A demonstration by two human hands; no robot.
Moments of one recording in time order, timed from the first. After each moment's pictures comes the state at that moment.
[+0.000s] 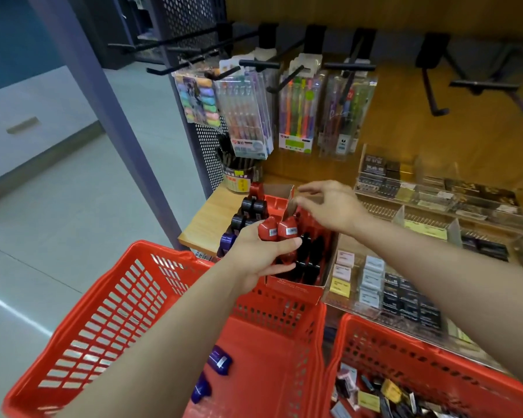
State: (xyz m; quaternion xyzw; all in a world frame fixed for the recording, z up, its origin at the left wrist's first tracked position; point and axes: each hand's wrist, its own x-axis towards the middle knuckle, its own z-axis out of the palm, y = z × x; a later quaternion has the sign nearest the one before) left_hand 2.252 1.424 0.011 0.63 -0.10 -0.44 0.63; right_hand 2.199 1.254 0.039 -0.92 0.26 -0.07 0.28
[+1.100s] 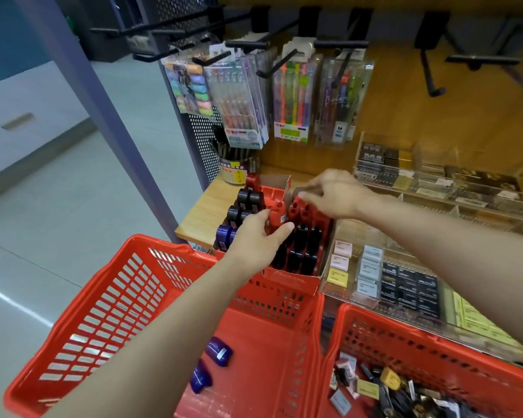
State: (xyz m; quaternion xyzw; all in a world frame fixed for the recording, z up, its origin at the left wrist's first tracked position) left_hand 2.247 1.421 0.008 0.78 -0.27 -0.28 0.48; right_hand 2.195 1.240 0.050 -0.96 0.22 0.03 0.19
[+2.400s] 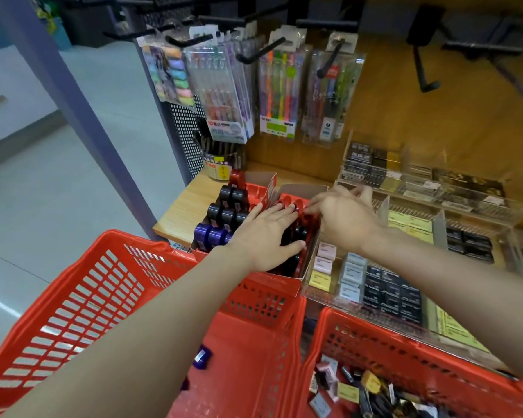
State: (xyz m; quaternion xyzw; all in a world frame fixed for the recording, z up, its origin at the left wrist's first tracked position) left_hand 2.258 1.375 -0.021 0.82 -0.54 -0.14 0.10; right_hand 2.156 1.233 0.018 -0.98 0.20 0.03 0.01
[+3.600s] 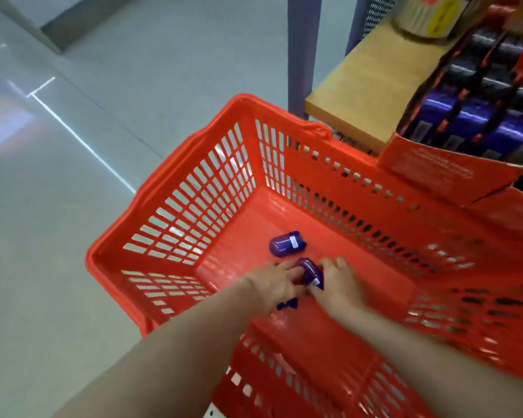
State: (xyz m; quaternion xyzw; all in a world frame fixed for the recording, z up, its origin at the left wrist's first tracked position) left_hand 2.275 1.626 -0.262 0.74 -0.60 -0.27 -0.15; right_hand 2.194 1.489 -0.278 -0.92 0.24 0.23 0.21
